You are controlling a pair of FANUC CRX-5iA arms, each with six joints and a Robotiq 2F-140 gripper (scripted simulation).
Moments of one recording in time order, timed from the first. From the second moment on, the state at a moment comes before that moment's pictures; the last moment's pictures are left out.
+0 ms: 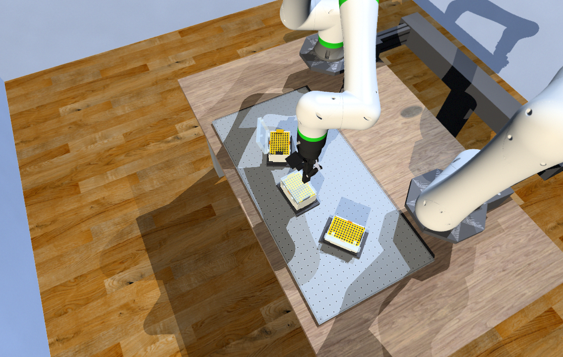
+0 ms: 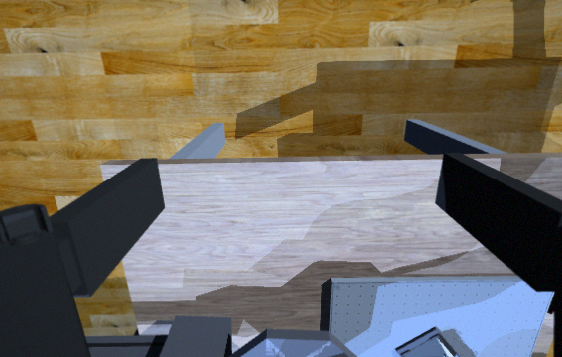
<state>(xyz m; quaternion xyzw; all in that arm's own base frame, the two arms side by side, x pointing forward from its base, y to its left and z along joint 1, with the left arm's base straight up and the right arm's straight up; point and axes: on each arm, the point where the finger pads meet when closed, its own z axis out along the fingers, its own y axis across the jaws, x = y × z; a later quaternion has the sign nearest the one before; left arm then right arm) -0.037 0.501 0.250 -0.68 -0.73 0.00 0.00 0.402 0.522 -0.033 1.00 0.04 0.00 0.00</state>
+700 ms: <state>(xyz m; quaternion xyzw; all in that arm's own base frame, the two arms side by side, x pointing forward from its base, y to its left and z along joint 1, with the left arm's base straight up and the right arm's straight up) -0.037 0.501 0.250 -0.68 -0.73 0.00 0.00 0.402 0.522 -0.038 1.00 0.04 0.00 0.00</state>
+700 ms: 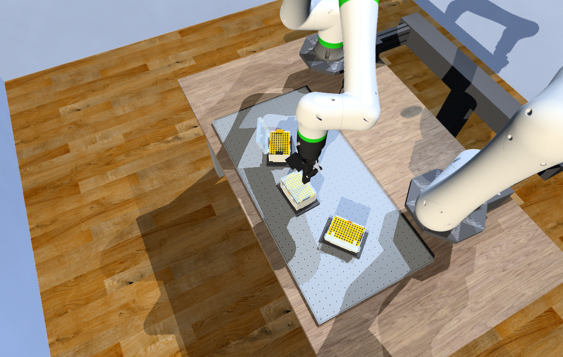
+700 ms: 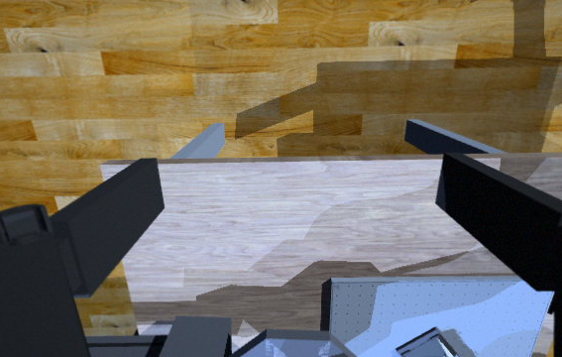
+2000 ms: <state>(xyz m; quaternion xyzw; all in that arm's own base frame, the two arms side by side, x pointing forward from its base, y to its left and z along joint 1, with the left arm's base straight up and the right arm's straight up) -0.037 0.501 0.250 -0.68 -0.73 0.00 0.00 0.402 0.522 -0.021 1.00 0.04 0.00 0.00</state>
